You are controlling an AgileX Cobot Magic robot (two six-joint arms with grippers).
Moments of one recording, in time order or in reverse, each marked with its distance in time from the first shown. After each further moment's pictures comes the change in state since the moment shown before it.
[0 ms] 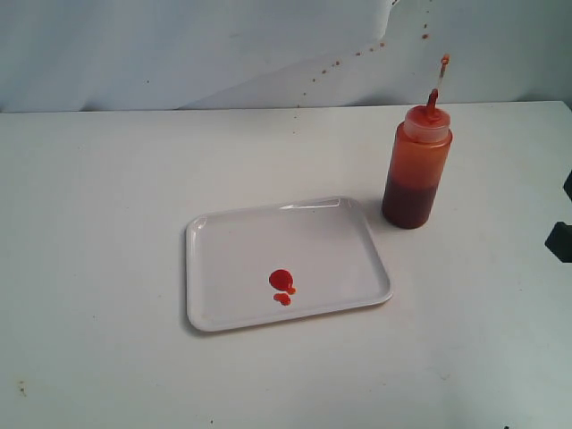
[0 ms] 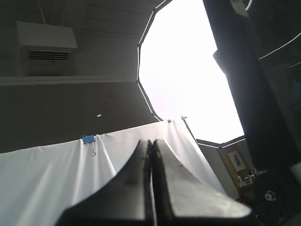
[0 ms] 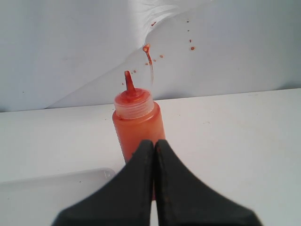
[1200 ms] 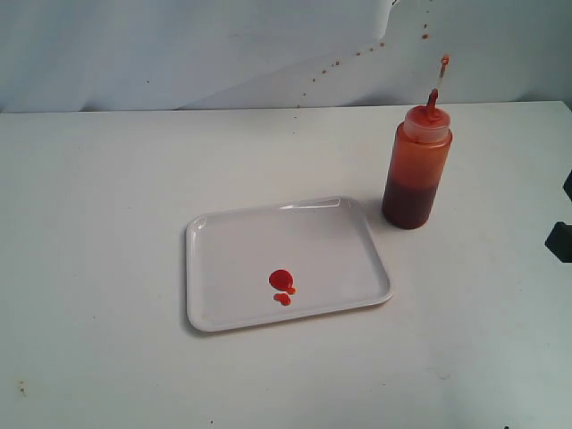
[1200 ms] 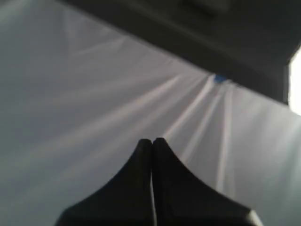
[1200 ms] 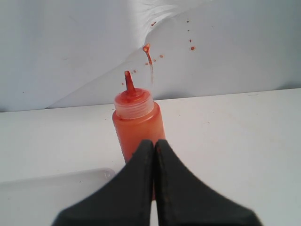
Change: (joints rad) left arm 0.000 0.002 0.723 -1.612 0.287 1.317; right arm 0.000 0.000 0.000 0.001 0.000 0.000
